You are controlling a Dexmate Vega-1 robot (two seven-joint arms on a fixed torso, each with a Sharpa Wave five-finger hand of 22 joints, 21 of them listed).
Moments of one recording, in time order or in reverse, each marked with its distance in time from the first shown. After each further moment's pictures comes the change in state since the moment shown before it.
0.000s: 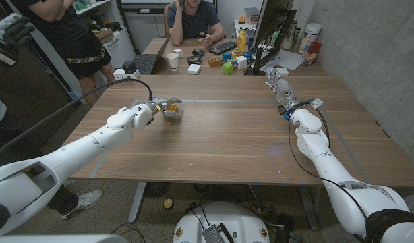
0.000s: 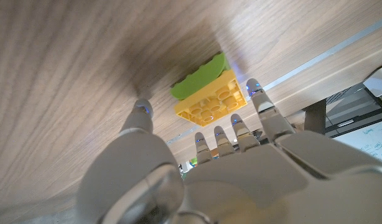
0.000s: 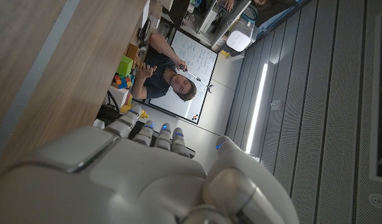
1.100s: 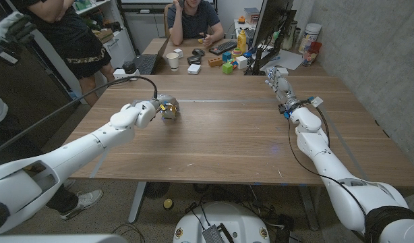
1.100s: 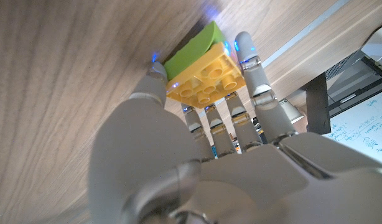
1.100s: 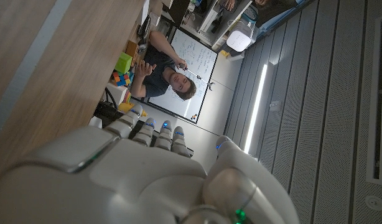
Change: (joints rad) left arm -0.012 -0.006 0.022 -0.021 0.131 0.014 -0.015; left_hand 0.499 -0.031 0.019 0.001 -0.028 0.680 0.143 0.153 -0.001 0.613 0.038 0.092 -0.006 0.575 0.028 0.078 0.003 0.502 -0.223 0.302 0.046; right arm 0.026 0.000 -0.006 0.036 -0.015 0.019 -0.009; right_hand 0.000 0.000 0.000 0.000 0.000 0.011 0.000 0.000 0.000 0.037 0.013 0.008 0.000 0.036 0.000 0.008 0.000 0.011 -0.011 0.000 0.000
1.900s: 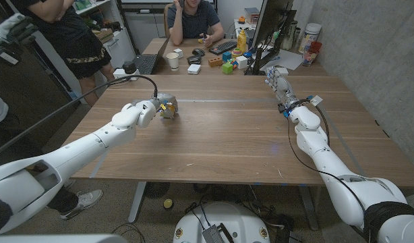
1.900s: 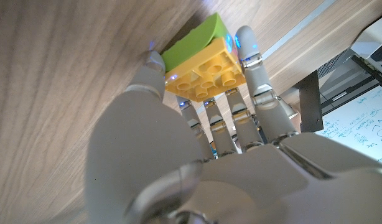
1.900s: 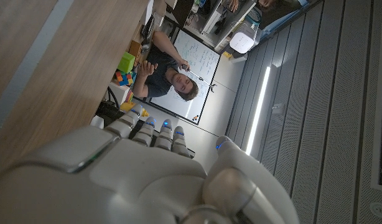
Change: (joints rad) left arm -0.003 -0.007 -0.005 -0.004 0.014 0.019 0.007; left_hand 0.026 -0.026 0.000 0.000 -0.011 0.073 0.009 0.000 0.001 0.049 -0.008 -0.023 0.002 0.049 0.019 -0.001 0.014 0.015 0.005 0.062 0.014; right arm 0.019 -0.003 -0.010 0.026 -0.016 0.003 -0.010; right_hand 0.000 0.000 0.000 0.000 0.008 0.004 -0.004 0.000 0.000 0.000 0.000 0.000 0.000 0.000 0.000 0.000 0.000 0.000 0.000 0.000 0.000
